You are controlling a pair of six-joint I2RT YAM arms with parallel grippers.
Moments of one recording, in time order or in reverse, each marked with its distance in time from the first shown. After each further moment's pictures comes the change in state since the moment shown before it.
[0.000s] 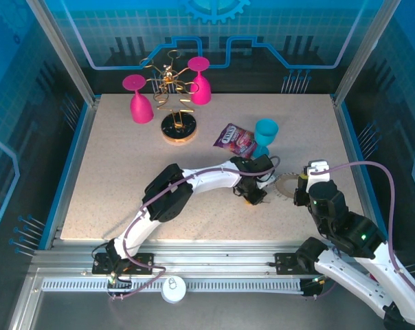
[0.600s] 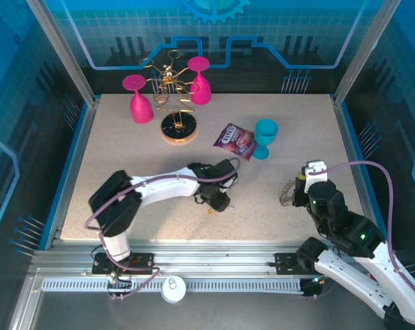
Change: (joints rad) left arm 0.084 -0.556 -0.605 0.071 -0.121 -0.124; right arm 0.000 0.010 -0.003 0.005 -0.056 0.000
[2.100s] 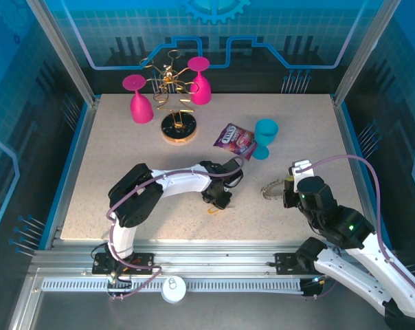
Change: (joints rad) left arm -0.008 0.226 0.122 -0.065 -0.005 -0.098; right arm 0.000 0.077 -0.024 0.017 -0.110 0.000
